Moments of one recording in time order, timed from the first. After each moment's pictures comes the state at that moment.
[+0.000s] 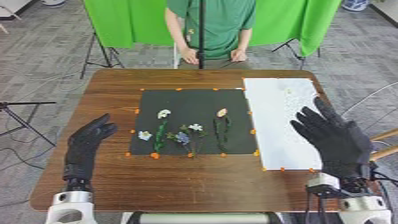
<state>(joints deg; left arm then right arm) 125.3 -69.7 -93.9 -116.4 63.7 11.9 19.5 -131.7 -75.3 104.0 -124.9 -53.7 -8.5 -13.0</state>
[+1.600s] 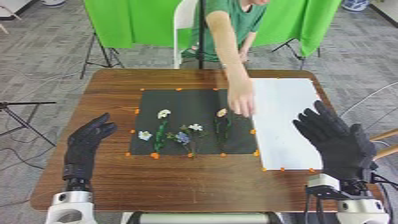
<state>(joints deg) 125.3 -69.6 -93.8 -116.5 63.7 11.9 20.0 -131.5 -76.3 103.2 -124.2 -54.6 -7.6 -16.0</state>
